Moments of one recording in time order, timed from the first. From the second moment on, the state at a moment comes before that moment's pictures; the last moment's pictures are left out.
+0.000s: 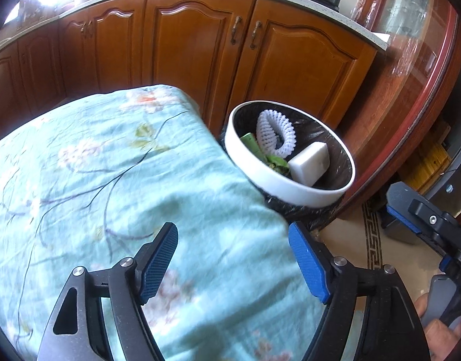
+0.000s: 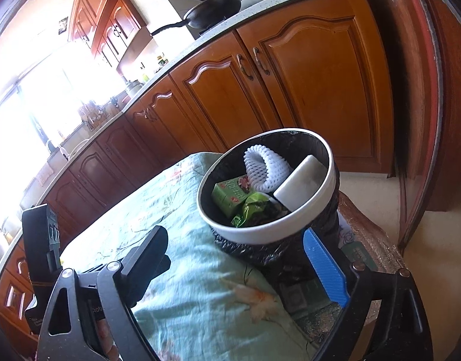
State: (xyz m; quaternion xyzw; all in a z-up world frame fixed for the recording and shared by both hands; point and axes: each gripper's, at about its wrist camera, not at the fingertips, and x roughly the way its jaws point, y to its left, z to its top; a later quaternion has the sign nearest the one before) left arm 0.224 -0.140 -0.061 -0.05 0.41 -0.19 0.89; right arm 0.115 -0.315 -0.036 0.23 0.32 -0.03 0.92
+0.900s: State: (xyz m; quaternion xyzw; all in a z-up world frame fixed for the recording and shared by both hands) left arm 0.058 -0.075 -0.032 -0.03 0.19 -0.11 0.97; right arm 0.039 -0.245 -0.008 0.06 0.18 -0.11 0.98
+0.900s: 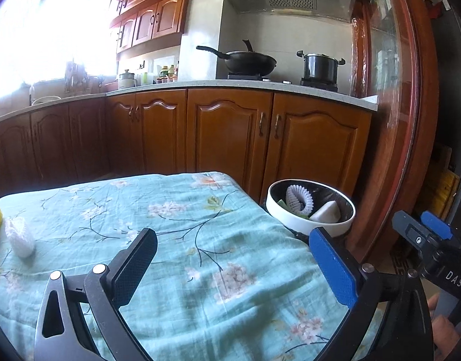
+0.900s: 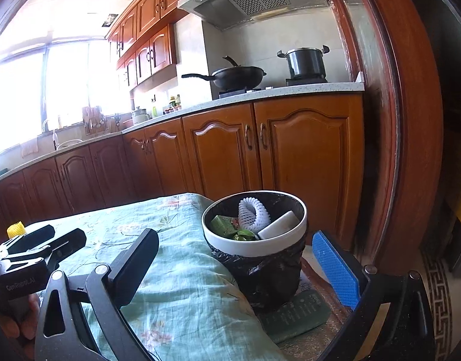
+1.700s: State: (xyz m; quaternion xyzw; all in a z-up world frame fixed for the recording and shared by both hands) left arm 0.059 -0.067 -0.048 0.00 0.17 -0.09 0.98; right arm 0.033 -0.237 -0.023 0.04 0.18 -0.11 0.98
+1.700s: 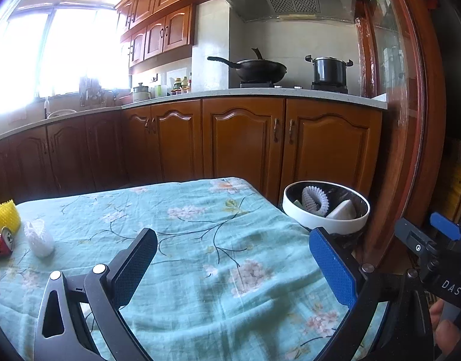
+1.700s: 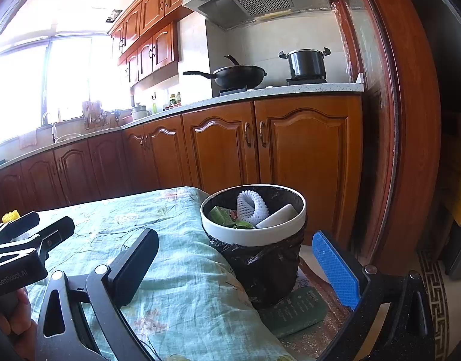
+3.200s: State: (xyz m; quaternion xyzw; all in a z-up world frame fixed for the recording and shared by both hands) left arm 0.070 -0.050 -0.056 0.01 0.16 -0.11 0.98; right arm 0.032 -0.241 -0.022 0.06 0.18 -0.10 0.98
